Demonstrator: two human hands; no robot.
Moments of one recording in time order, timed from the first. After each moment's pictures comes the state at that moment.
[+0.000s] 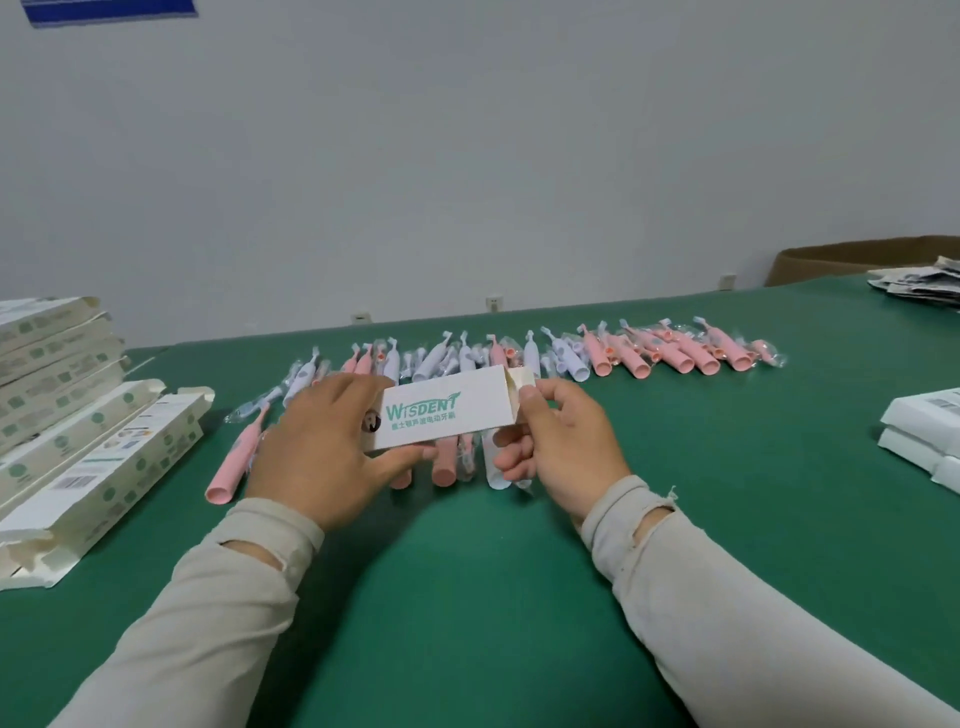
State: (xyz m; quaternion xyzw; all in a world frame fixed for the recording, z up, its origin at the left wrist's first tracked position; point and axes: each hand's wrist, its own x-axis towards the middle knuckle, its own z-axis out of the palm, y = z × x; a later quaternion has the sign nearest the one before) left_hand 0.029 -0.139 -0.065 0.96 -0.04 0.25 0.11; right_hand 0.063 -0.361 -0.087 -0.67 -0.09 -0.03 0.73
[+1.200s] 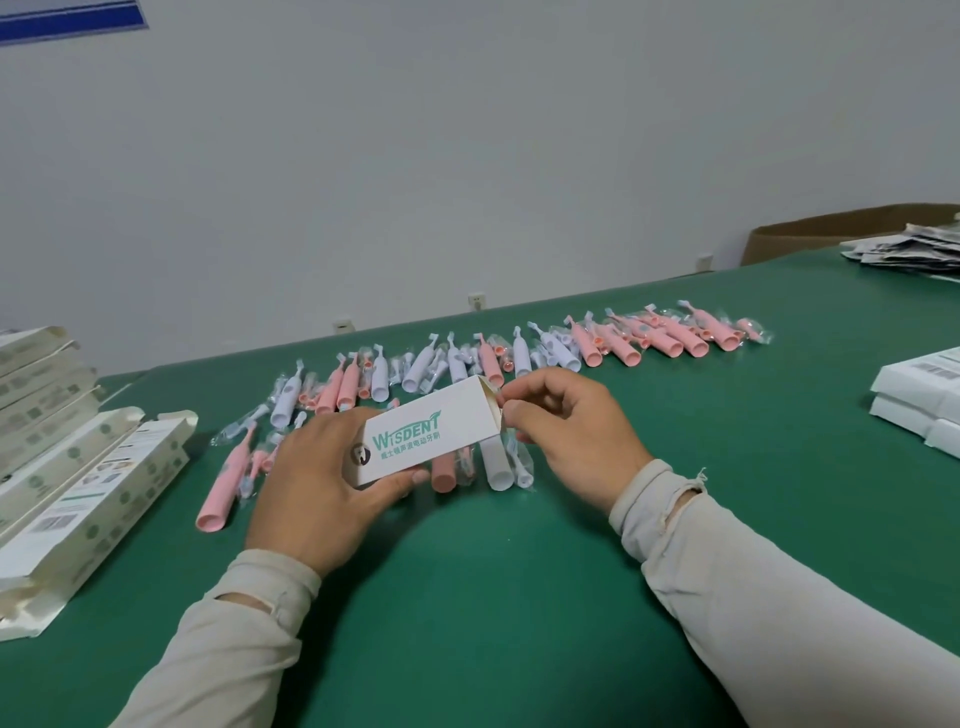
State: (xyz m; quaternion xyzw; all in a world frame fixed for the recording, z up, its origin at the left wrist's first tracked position) left_hand 0.036 -0.127 -0.097 0.93 -0.08 0.29 0.22; right_hand 0.066 -0.375 -0.084 -0.72 -0.18 -0.10 0.67
